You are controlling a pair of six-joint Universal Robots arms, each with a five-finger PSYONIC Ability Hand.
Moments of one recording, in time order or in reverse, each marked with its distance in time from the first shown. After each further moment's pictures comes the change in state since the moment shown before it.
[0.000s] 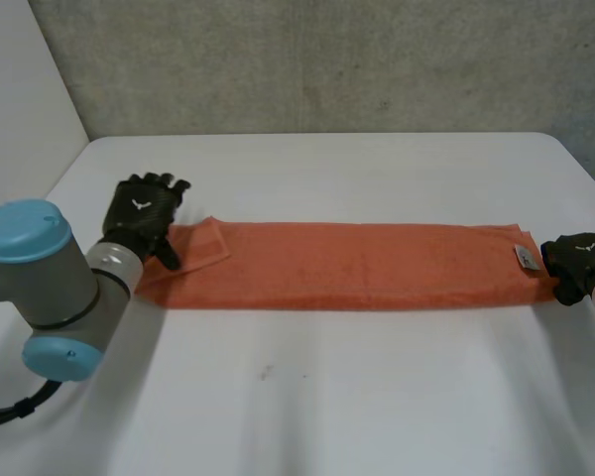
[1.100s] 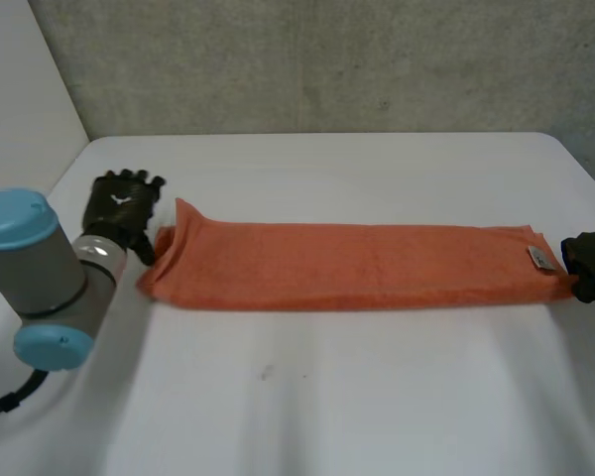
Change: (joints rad) left arm 0.041 -0.005 0.035 -0.031 -0.058 0.059; right arm -0.050 -0.017 -0.004 0.010 0.001 0.001; left_hand 0.000 0.000 0.000 0.000 0.000; right_hand 0.000 0.000 0.000 0.000 0.000
